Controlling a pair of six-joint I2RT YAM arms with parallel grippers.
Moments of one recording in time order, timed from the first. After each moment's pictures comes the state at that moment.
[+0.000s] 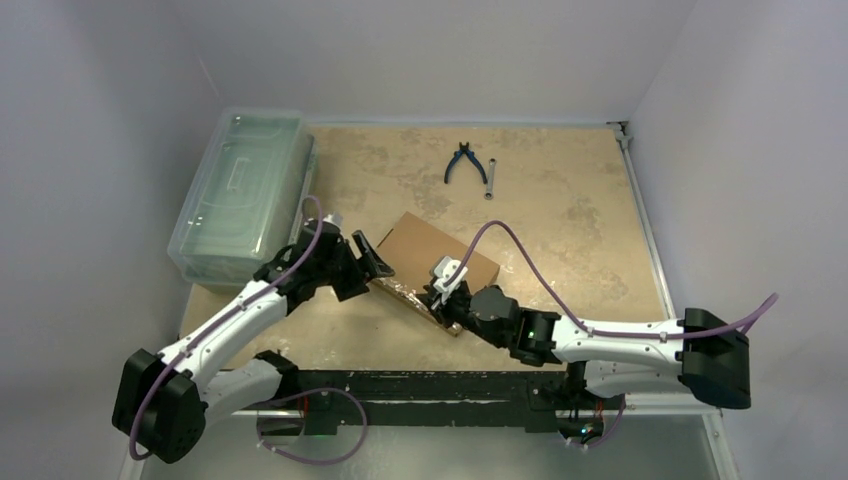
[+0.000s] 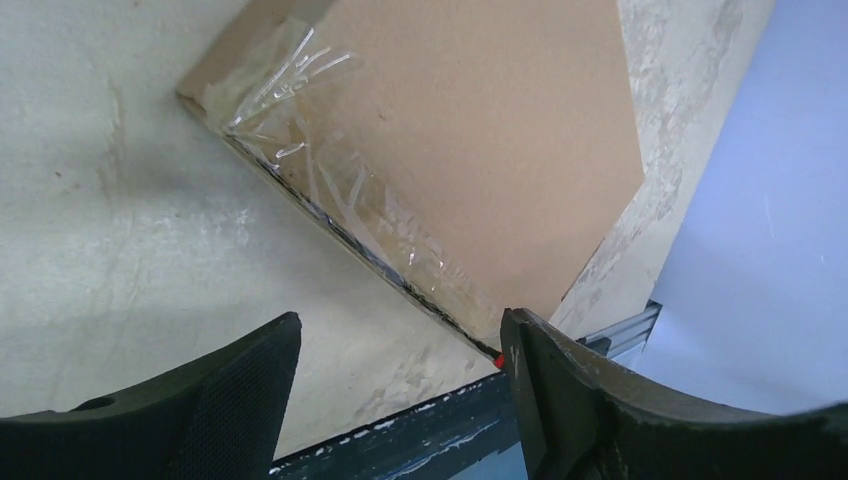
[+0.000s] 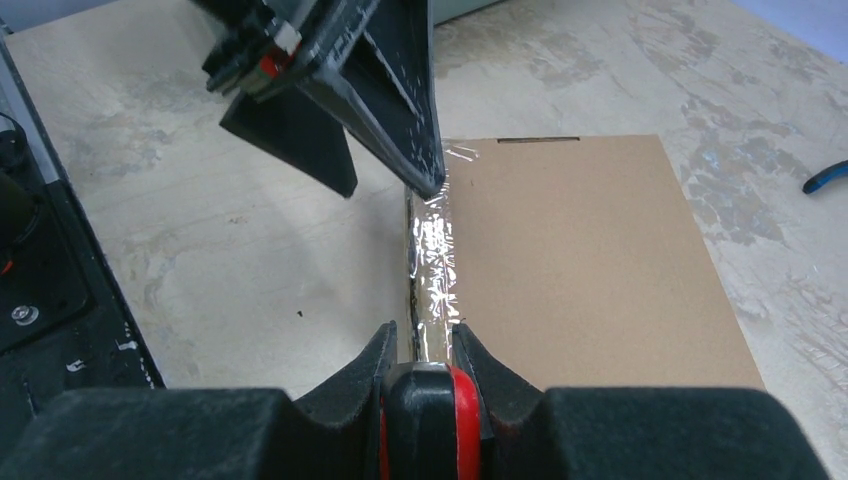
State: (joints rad) left arm -0.46 1.03 0.65 -0.41 0.20 -0.99; right arm 1.24 1.10 0.50 0.37 0.35 0.05
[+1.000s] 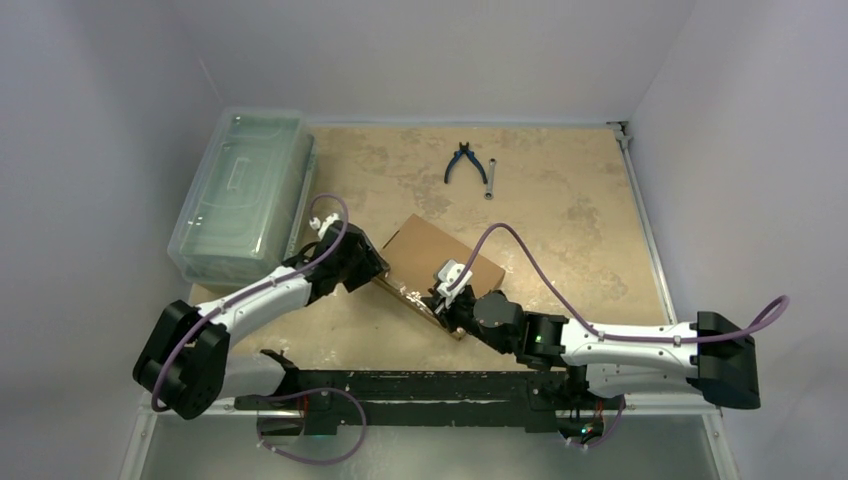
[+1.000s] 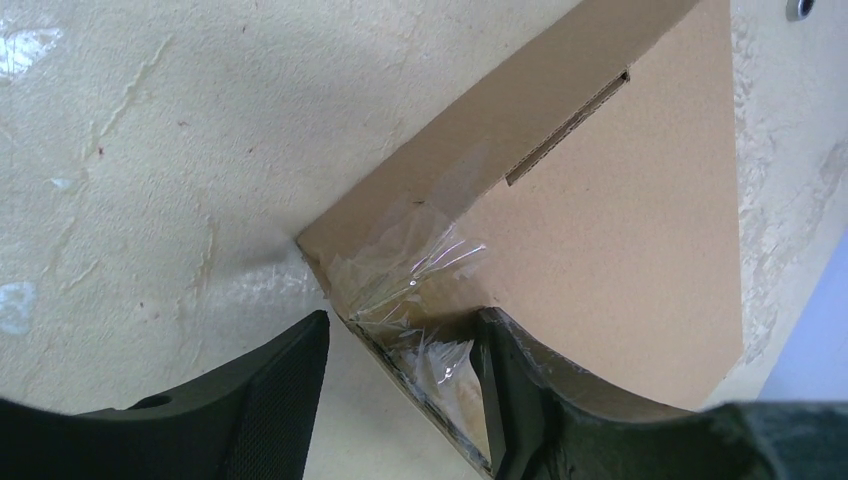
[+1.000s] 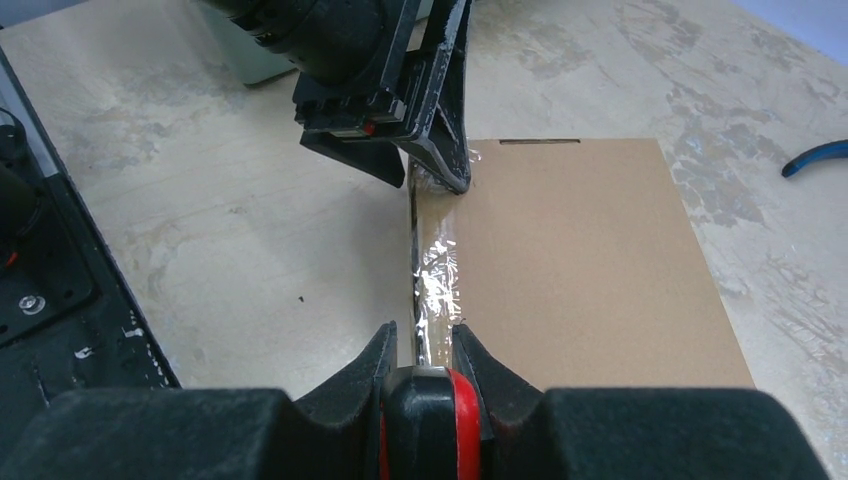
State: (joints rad) left arm -0.54 1.26 0.62 -0.22 -0.09 -1.04; right arm 1.29 1.04 0.51 0.27 0.42 0.07
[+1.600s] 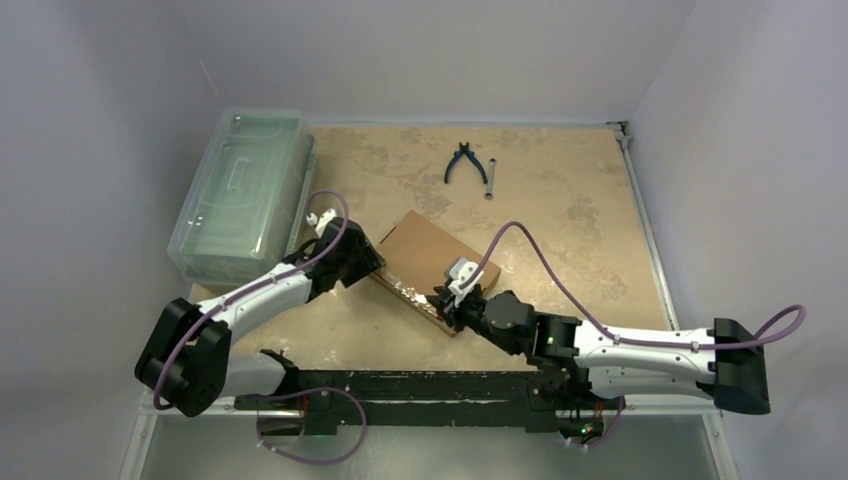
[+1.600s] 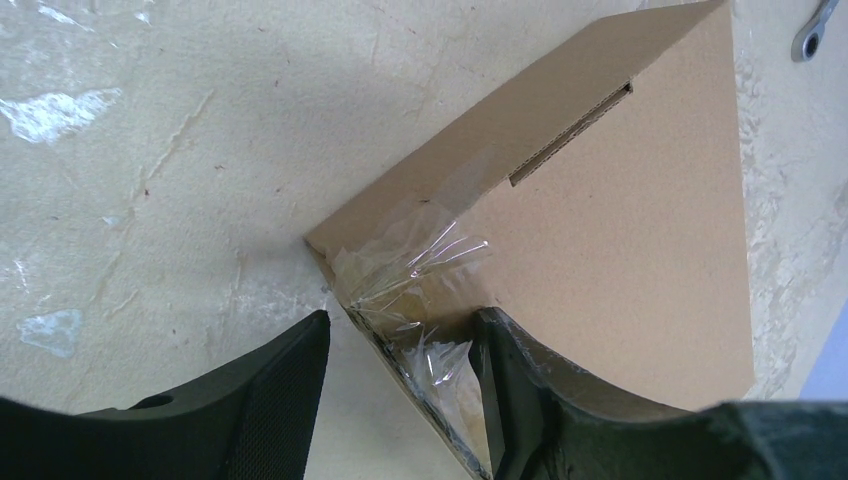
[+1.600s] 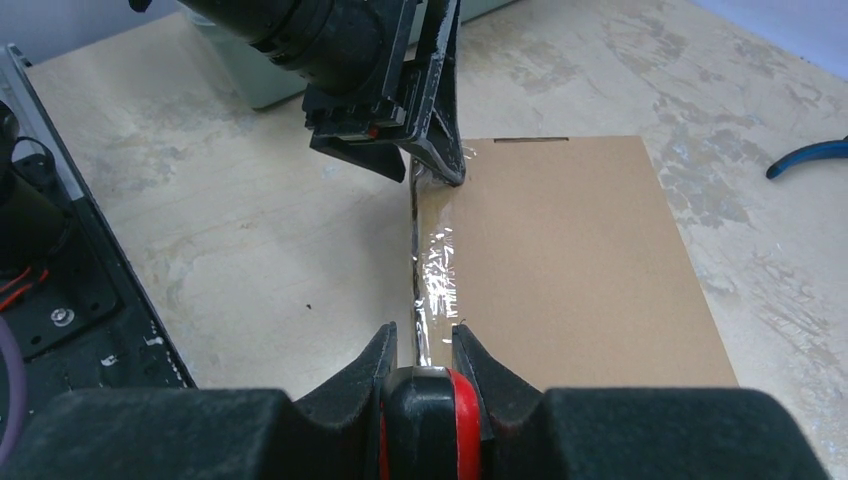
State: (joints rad) left arm -0.53 1.28 0.65 -0.22 -0.15 -1.01; right arm 1.30 0.96 0.51 0.22 0.44 0.09
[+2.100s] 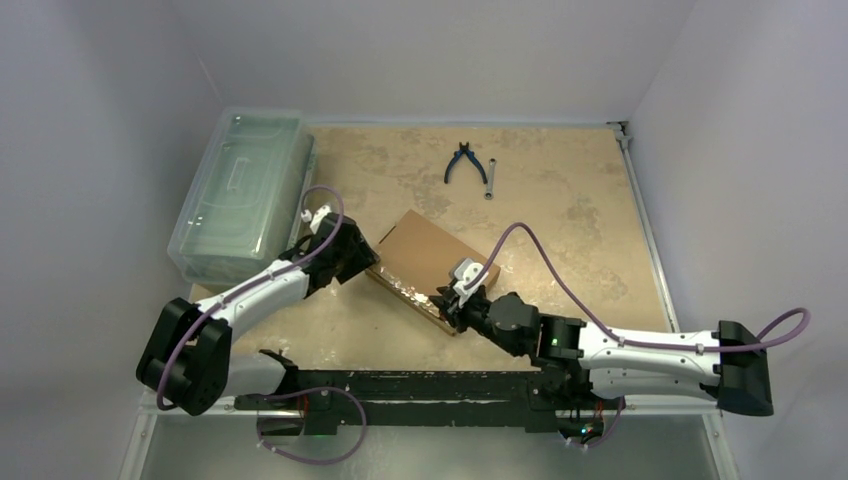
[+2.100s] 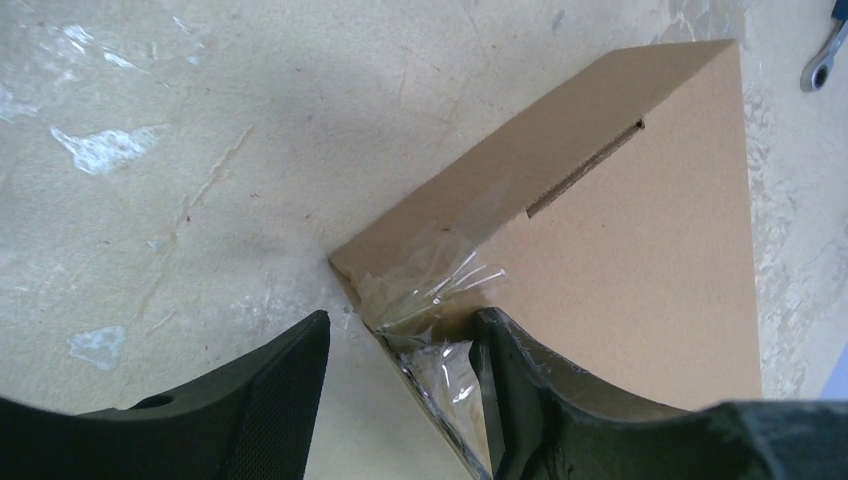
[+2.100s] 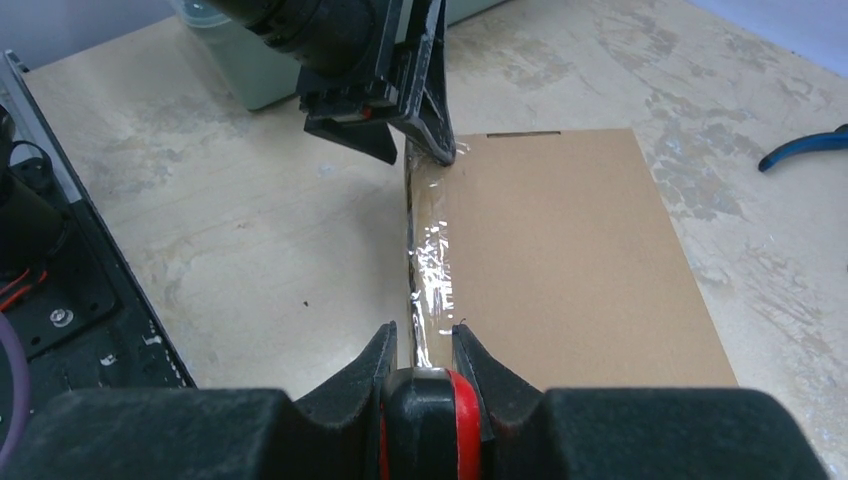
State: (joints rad) left arm -0.49 1.29 0.67 -0.24 -0.16 -0.98; right arm 1.30 0.92 0.50 0.21 0.45 0.10
